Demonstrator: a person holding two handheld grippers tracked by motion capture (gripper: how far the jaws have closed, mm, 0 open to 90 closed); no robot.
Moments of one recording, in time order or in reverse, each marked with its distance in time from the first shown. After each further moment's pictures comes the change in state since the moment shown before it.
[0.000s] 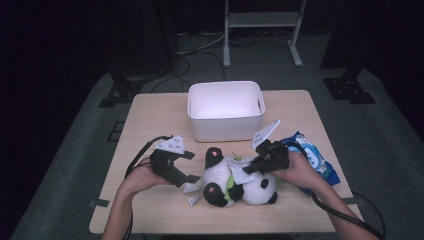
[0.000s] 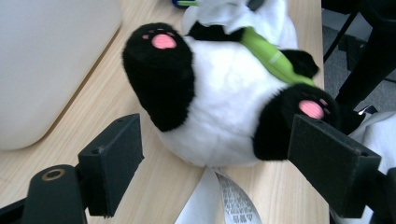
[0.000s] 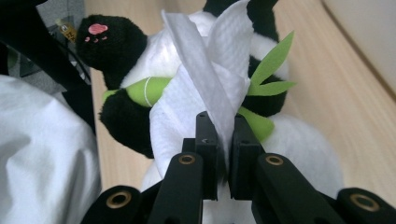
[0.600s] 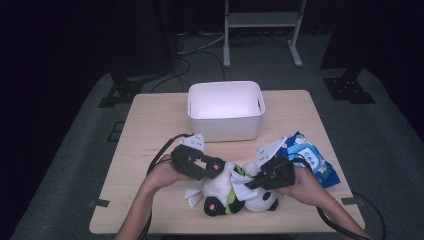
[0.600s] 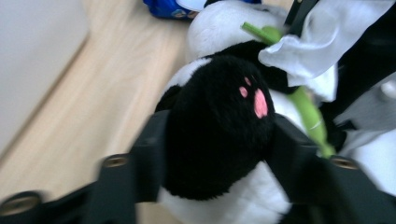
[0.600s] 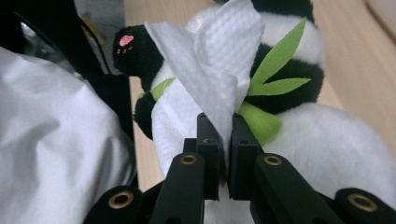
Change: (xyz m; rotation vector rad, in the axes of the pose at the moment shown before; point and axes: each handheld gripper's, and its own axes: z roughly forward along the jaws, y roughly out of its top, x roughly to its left) left arm 0.000 0.027 0.040 0.018 -0.045 0.017; right arm 0.036 -0.017 -0.004 -0.026 0.013 -0.071
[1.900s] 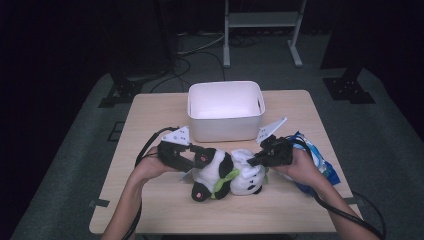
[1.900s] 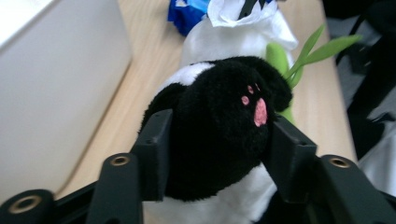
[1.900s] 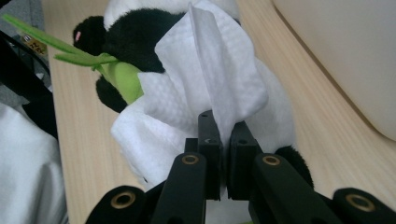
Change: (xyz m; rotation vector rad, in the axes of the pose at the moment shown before) left arm 0.020 -0.017 -0.034 -0.098 0.014 0.046; right arm -0.050 0.008 -0.003 -0.004 -0.124 0.105
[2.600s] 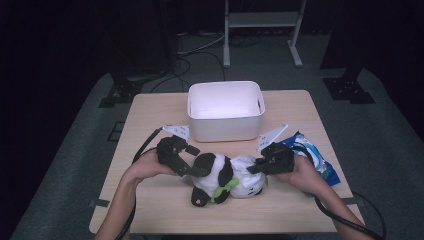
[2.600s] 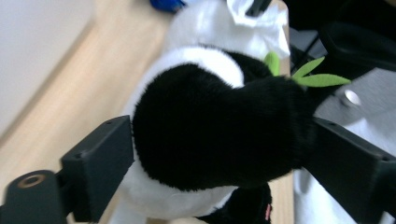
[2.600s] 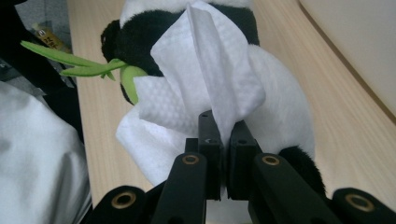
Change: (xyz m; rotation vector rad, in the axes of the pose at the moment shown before) left arm 0.008 0.002 0.006 0.111 -0.160 -0.175; right arm 0.018 -0.006 -0.002 0.000 0.031 -0.030
